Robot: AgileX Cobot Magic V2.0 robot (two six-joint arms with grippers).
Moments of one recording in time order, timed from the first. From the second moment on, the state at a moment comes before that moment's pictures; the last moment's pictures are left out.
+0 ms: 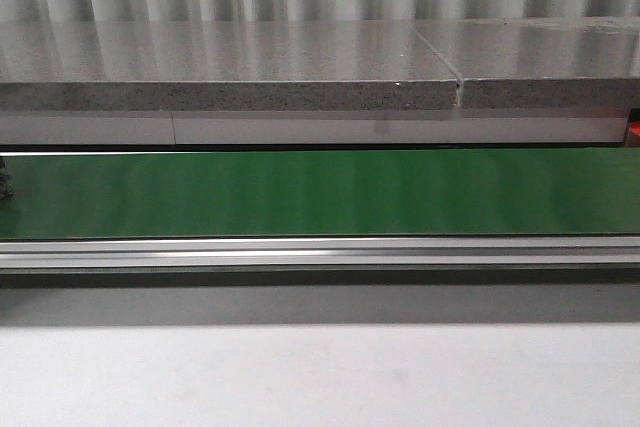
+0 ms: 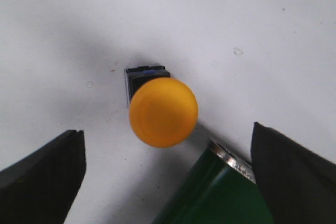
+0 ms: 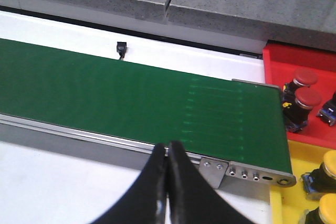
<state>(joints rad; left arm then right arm) 0.35 2.05 -1.73 -0.20 1.10 -0.27 -0.06 0.25 -0.49 0.25 0.69 -0.30</state>
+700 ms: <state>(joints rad) 0.35 2.19 -1.83 -0.20 1.17 -0.31 -0.06 0.25 -0.49 0.25 0.69 -0.30</state>
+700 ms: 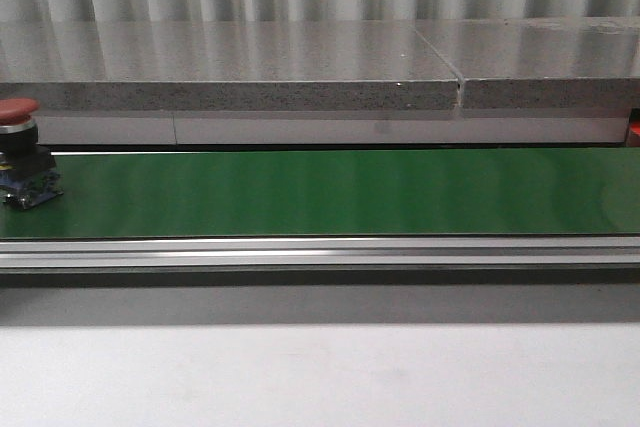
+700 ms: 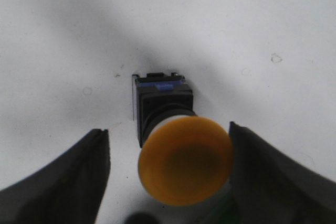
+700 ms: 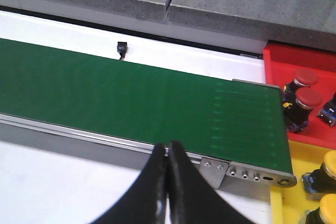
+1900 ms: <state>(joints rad) 0.31 1.82 -1.71 -0.16 1.24 0.03 -0.06 0.25 -0.49 0.25 0.69 -0.30</state>
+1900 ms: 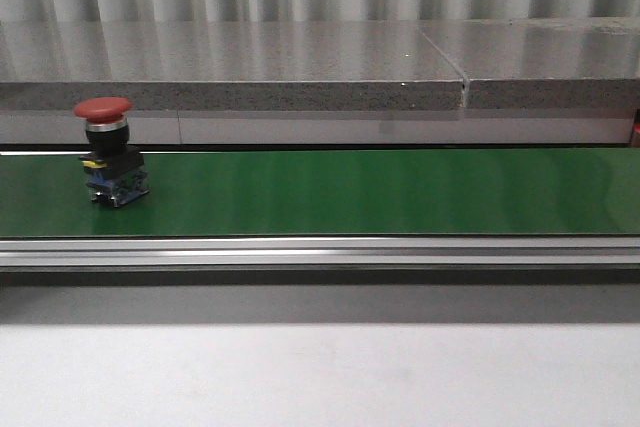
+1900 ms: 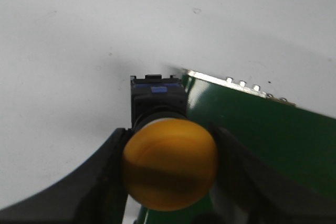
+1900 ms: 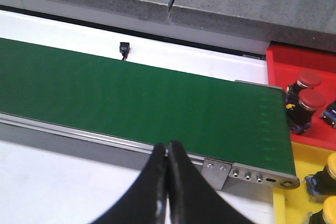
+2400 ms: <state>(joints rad) 0.19 1.67 -1.47 -0.16 1.20 0.05 -0.06 0.25 -0.49 0.25 0.69 -0.30</state>
